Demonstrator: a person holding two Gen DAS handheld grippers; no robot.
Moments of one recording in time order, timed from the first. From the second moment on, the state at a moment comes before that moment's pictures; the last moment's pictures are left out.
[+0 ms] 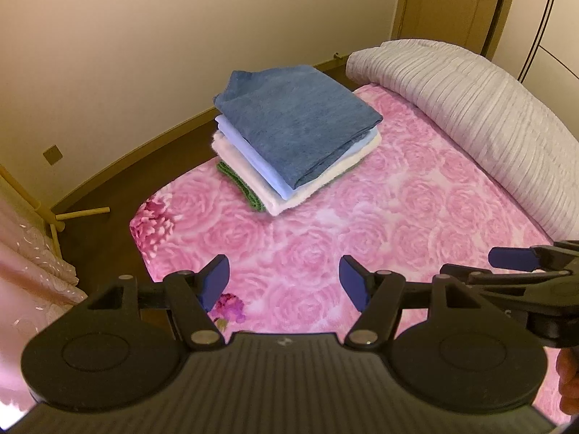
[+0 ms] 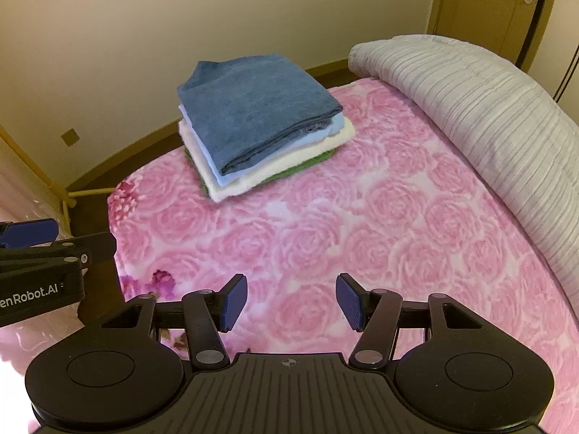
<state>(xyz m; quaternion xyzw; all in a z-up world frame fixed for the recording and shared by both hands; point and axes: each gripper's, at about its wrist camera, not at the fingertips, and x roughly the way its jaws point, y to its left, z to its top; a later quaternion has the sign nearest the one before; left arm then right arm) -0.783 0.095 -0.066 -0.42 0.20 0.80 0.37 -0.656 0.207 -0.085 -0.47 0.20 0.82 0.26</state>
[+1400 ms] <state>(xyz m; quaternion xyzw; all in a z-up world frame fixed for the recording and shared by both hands) -0.838 0.157 -0.105 -0.44 0.20 0.80 0.35 -0.721 0.280 -0.131 -0.50 0.21 0.80 0.24</state>
